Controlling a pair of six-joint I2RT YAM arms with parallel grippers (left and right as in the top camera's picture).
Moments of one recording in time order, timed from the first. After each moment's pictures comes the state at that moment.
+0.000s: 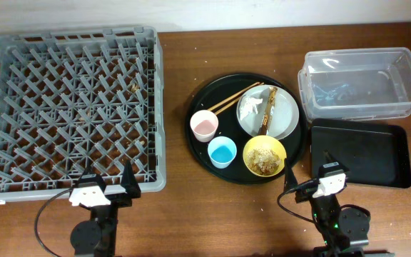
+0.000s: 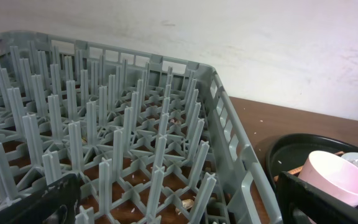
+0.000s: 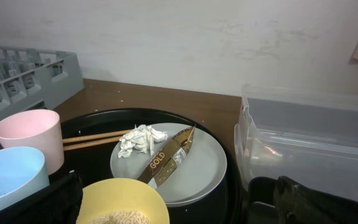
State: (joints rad) left arm 0.02 0.01 0.01 -0.08 -0.01 -0.20; right arm 0.05 0.02 0.01 -0.06 -0.13 -0.05
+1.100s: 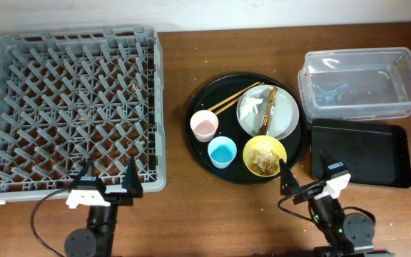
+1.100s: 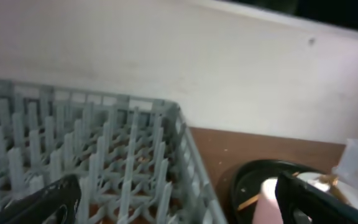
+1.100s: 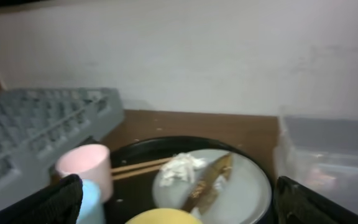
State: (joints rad) left arm 0.02 0.02 0.05 0.04 0.11 -0.20; right arm 0.05 0.02 0.04 0.02 -0.26 0.11
